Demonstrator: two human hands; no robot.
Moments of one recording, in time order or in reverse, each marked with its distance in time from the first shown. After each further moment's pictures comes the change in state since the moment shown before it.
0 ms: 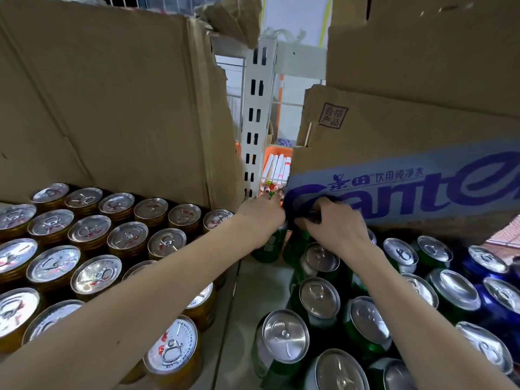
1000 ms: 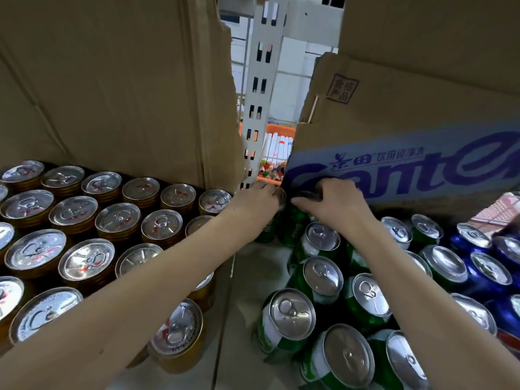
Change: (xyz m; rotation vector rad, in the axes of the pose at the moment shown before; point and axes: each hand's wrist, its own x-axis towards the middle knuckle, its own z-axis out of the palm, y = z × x) left_hand -0.009 -0.006 0.026 -0.116 0.083 0.051; right_hand -0.002 -0.012 -0.011 0.047 -0.077 0.025
